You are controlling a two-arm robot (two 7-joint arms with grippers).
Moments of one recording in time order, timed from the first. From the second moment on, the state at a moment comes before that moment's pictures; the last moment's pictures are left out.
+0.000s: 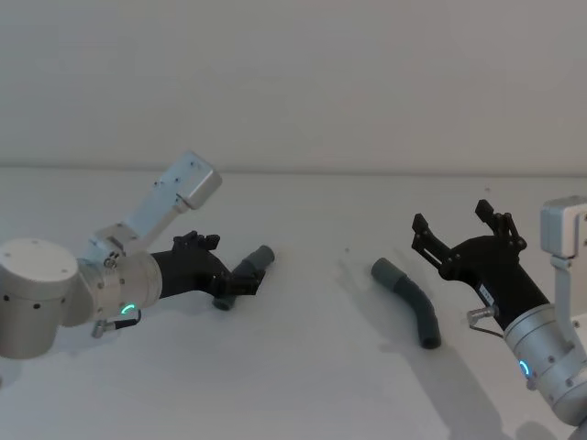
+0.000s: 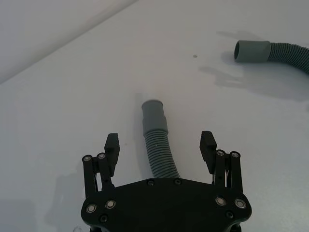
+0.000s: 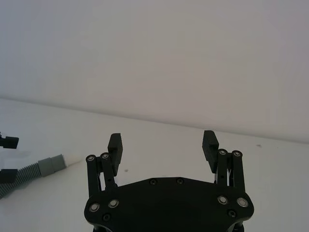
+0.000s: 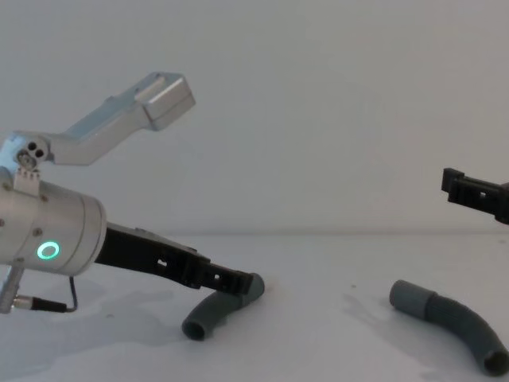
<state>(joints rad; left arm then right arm) -0.43 0.44 0.52 -1.57 -0.33 0.58 -0.40 -0.01 0.34 -0.23 -1.77 0.29 0.03 0.07</state>
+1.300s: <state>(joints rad) -0.57 0.37 0.60 -1.36 -0.25 0.56 -0.48 -0.01 0.34 -0.23 -1.77 0.29 0.03 0.07</state>
